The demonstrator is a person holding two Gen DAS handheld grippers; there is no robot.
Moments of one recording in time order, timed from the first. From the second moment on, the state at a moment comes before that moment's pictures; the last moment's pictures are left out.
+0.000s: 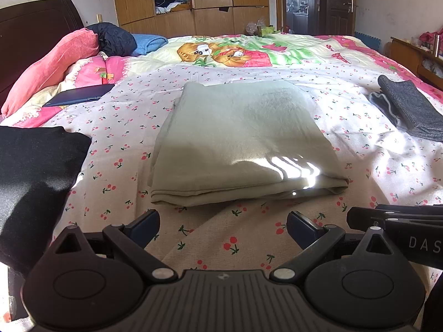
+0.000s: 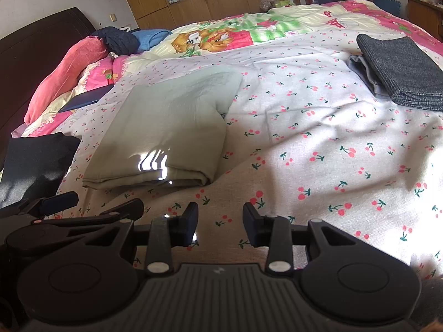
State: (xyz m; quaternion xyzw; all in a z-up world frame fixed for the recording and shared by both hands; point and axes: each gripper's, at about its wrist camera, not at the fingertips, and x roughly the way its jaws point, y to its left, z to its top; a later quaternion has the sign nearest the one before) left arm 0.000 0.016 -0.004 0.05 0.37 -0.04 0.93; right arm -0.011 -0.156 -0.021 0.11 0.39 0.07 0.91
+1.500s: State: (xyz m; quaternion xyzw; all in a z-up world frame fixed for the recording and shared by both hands) left arm -0.002 0.014 -0.005 0.06 0.36 -0.03 0.93; right arm -0.012 -0.155 -0.023 0.11 0.39 0.08 0.91
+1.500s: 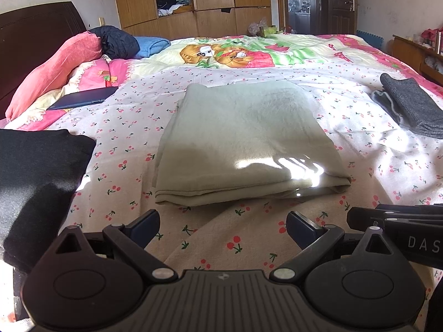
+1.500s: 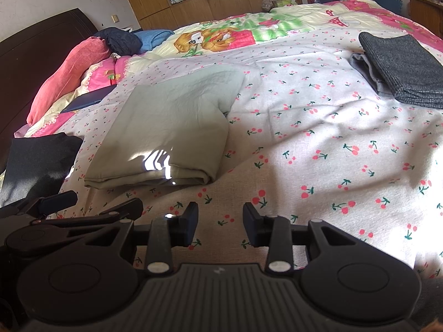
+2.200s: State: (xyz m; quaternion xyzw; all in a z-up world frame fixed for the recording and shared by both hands) left arm -0.003 0.014 -0.005 0.06 0.36 -0.03 0.93; right arm -0.012 -0.150 -0.024 0.11 0.39 0.08 0.91
